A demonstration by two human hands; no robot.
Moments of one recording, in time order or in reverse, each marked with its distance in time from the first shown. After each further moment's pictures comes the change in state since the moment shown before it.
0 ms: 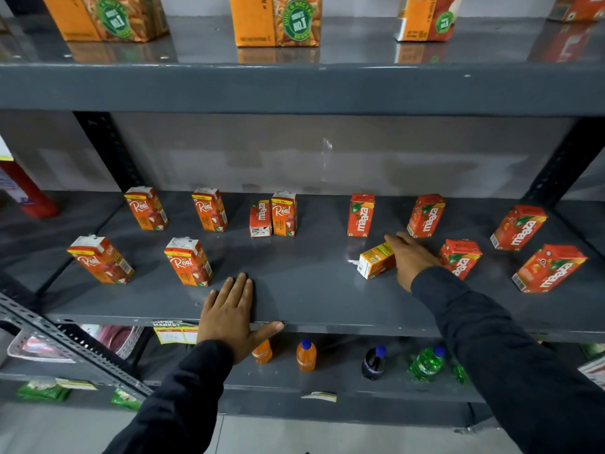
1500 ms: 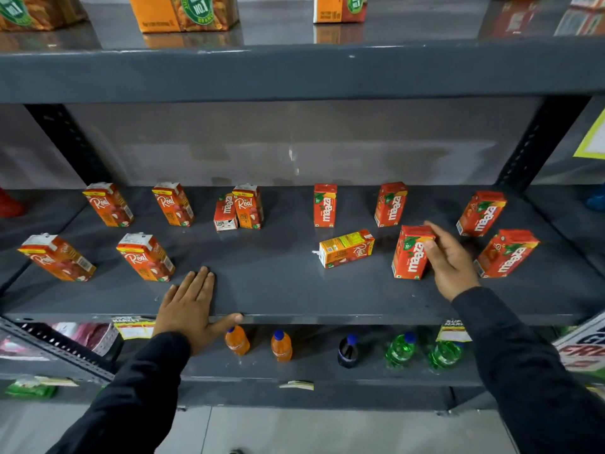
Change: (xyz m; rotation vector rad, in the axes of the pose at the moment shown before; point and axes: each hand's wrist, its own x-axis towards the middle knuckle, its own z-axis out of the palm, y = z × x) left_hand -0.001 0.006 -0.007 0.045 -0.054 -0.030; right_hand -0.043 0.128 0.013 1.105 0.314 -0.004
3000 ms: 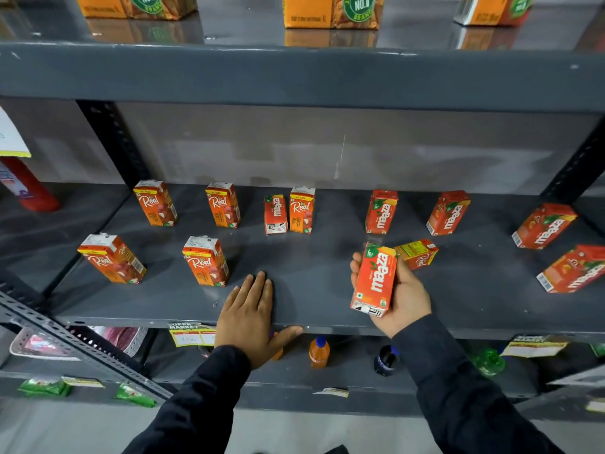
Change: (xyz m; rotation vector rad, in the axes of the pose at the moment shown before) left_hand 0.002 -0.014 0.011 -0.035 0.128 0.143; right_hand -0.059 -0.107 0.198 1.168 -0.027 0.735
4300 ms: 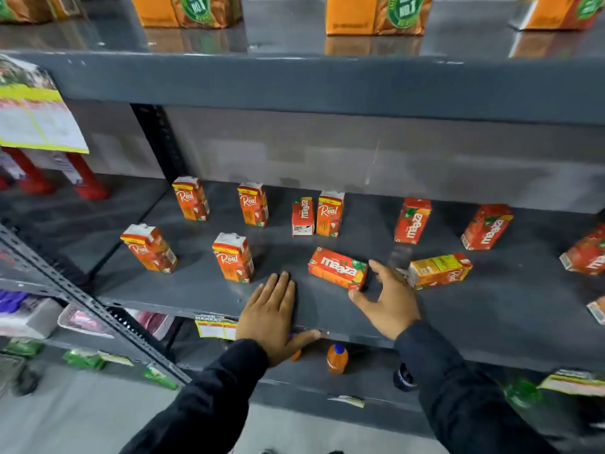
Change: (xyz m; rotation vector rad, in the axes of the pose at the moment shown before) left_hand 0.002 -0.001 -0.004 -0.062 -0.097 0.024; right_hand 0.034 0.025 -0.005 -1.665 -0.018 -0.545
